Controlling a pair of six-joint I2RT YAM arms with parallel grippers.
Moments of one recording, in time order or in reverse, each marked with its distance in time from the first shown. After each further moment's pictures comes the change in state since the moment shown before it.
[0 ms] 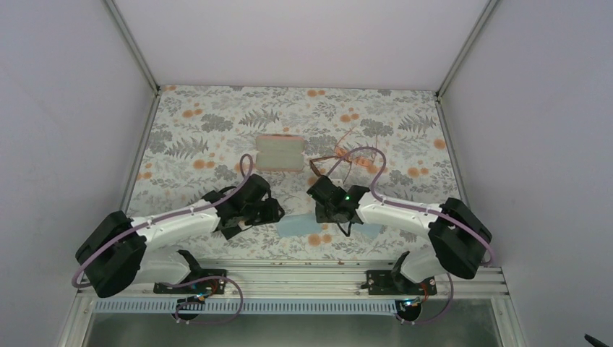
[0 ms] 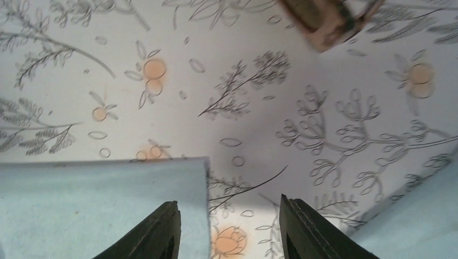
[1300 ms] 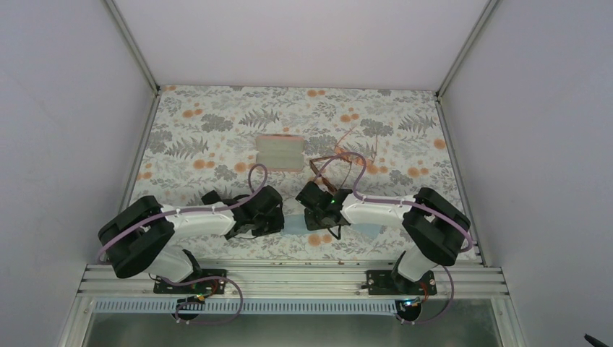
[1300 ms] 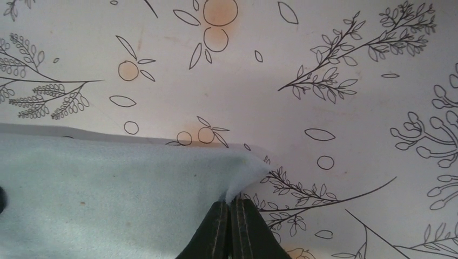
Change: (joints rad) left arm -0.098 0.162 -0.035 0.090 -0.066 -0.179; right arm 0.058 0.160 0.018 0.098 -0.113 -0.056
